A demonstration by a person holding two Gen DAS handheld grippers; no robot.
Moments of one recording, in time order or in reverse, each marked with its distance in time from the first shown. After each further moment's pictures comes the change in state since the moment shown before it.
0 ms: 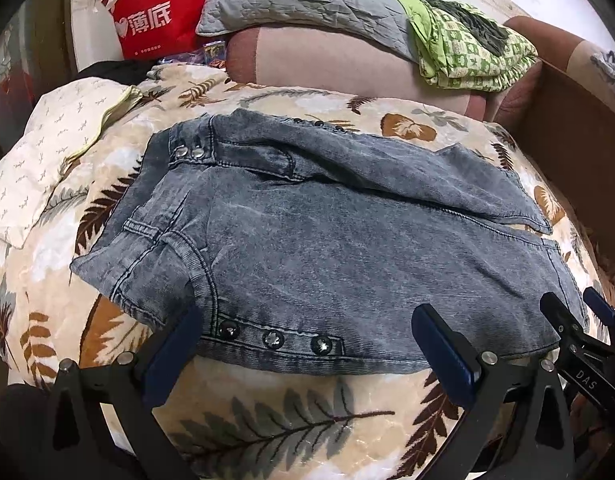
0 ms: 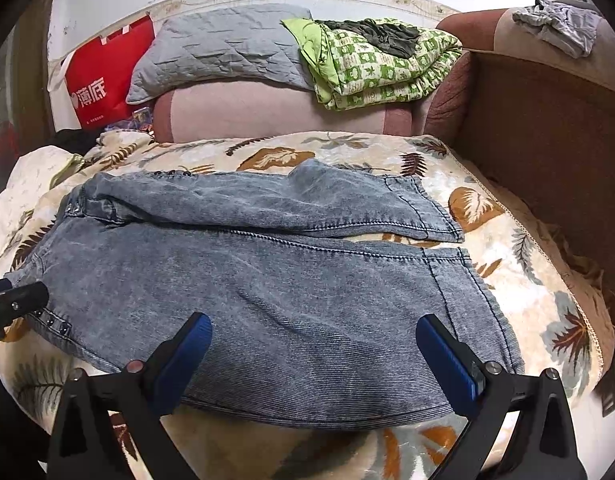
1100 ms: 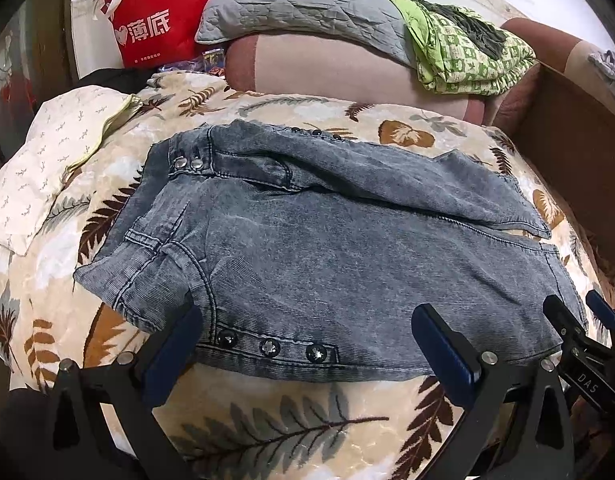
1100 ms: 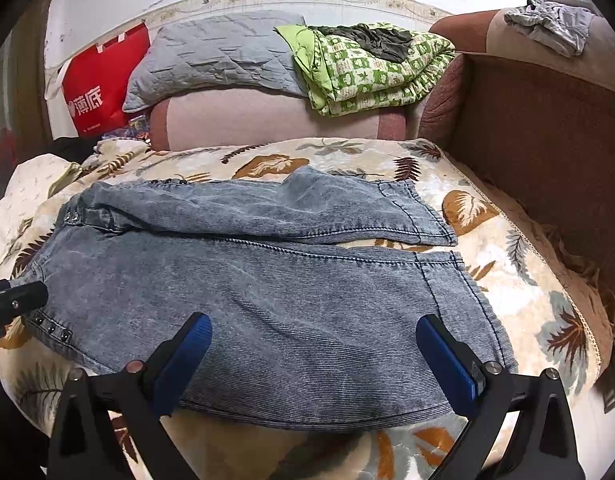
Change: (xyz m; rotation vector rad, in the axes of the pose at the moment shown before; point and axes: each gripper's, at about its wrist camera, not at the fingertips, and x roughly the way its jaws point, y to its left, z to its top) left arm -0.005 -0.005 0.005 0.011 -0.023 0.003; right arm -0.006 -0.004 0.003 0.018 -0.023 -0.007
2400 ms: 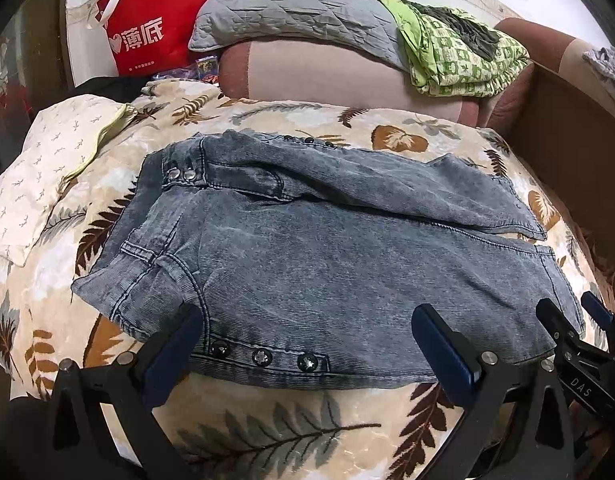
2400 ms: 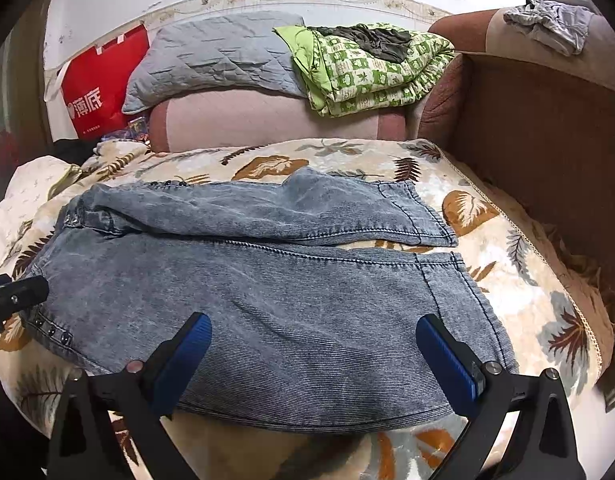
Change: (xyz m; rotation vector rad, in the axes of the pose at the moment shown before) left arm -0.002 -0.005 0.006 0.018 -0.016 -0.008; right arm 0.002 -0.002 0.002 0.007 0.000 0.002
